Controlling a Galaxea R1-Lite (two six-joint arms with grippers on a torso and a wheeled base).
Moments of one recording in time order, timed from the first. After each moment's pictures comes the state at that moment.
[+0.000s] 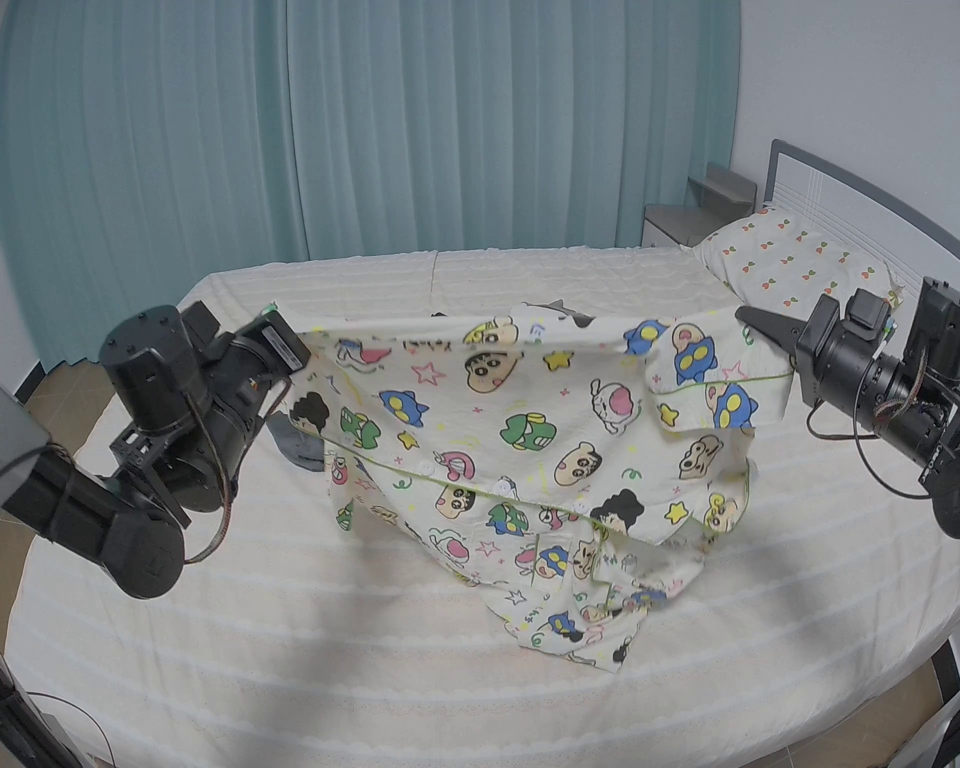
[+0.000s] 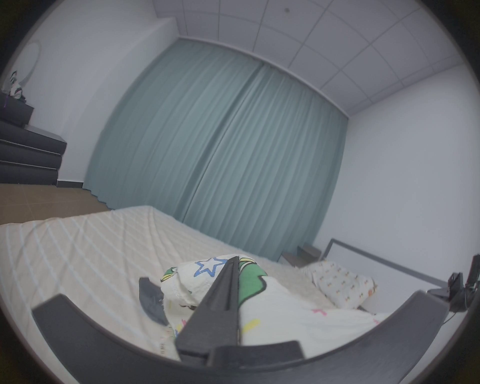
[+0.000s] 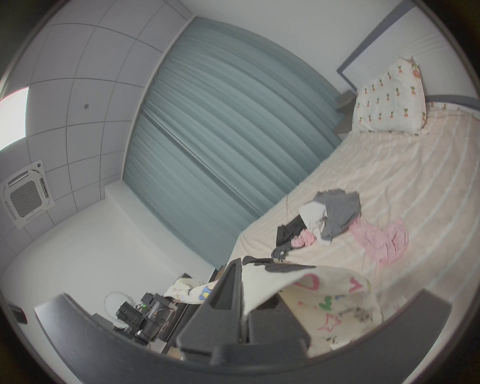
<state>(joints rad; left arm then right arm) -0.37 1.79 -0.73 -1.27 0.40 -0.37 0.24 1.57 -0.74 -0.93 0.28 0.79</state>
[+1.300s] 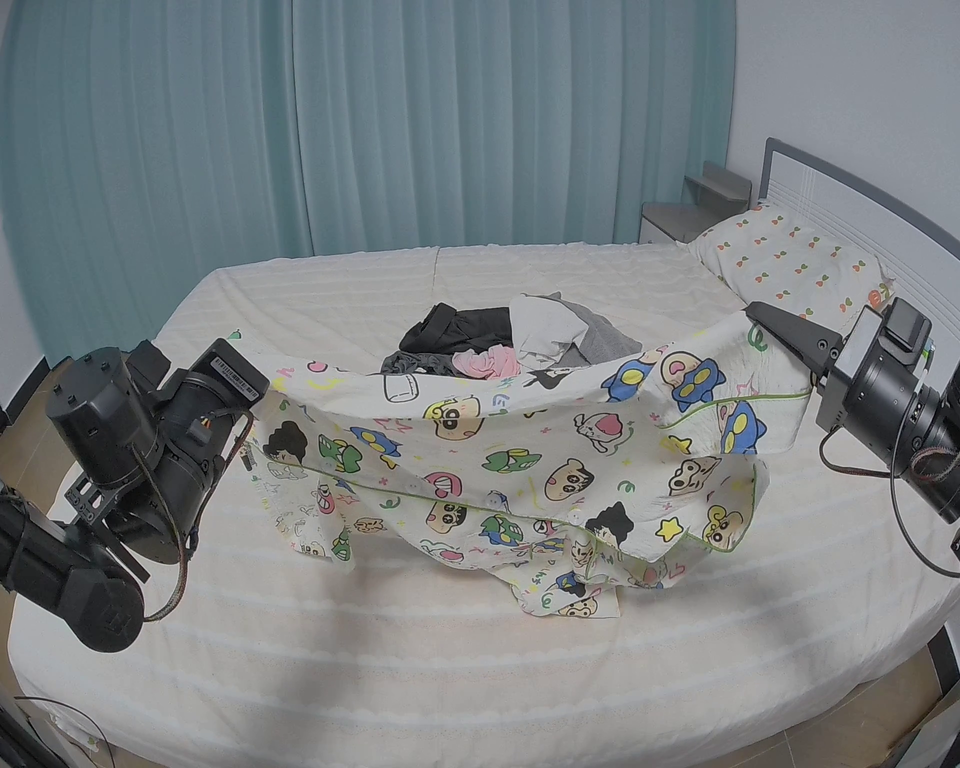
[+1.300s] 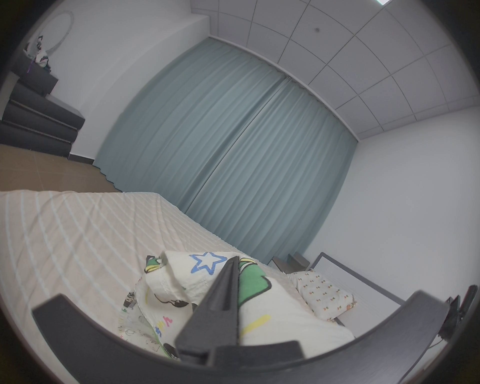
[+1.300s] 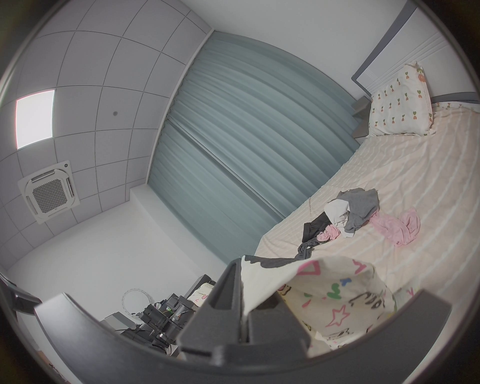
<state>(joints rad) -0.39 1.69 -0.51 -1.35 0.41 -0.53 0.43 1.42 -0.56 -1.04 0.17 0.81</state>
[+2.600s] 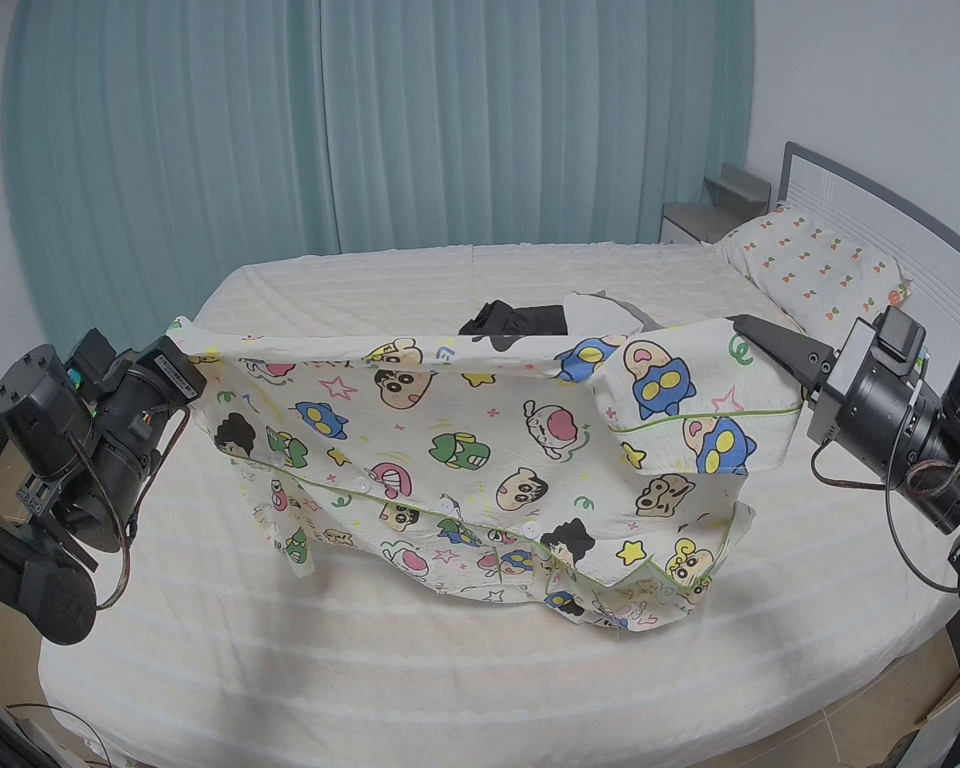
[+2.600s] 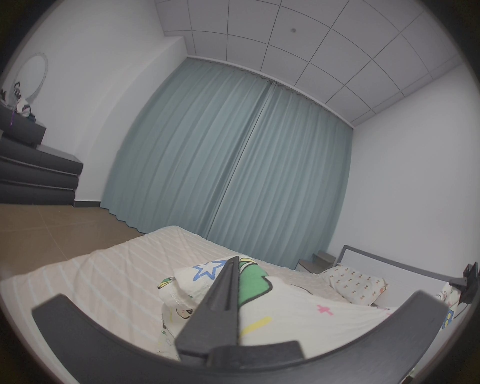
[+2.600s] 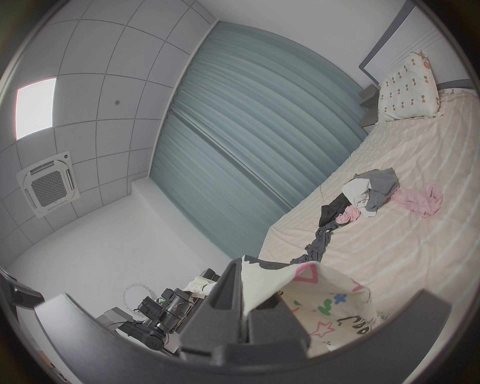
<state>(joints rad) -0.23 1.58 -0.45 -1.34 0.32 -0.33 0.47 1.42 -0.54 -1.03 0.17 0.79</state>
